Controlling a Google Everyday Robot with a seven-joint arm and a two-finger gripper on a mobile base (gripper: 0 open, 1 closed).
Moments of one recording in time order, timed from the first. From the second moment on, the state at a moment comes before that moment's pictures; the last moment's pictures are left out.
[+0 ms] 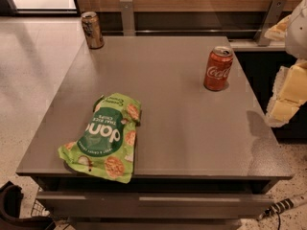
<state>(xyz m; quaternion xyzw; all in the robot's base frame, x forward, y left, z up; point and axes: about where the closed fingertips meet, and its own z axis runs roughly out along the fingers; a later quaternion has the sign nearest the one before) 0.438 -0.214 0.985 -0.60 0.78 -0.05 0.17</state>
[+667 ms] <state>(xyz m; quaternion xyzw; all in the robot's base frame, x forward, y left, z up) 0.449 -0.189 0.974 -0.62 0.77 -0.03 0.16</state>
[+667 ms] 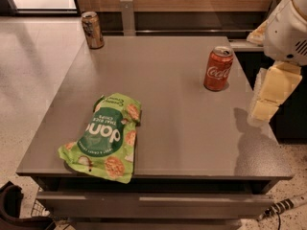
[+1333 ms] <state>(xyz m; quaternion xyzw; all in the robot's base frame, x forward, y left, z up) 0.469 -0.106 0.912 -0.68 0.71 0.03 0.14</state>
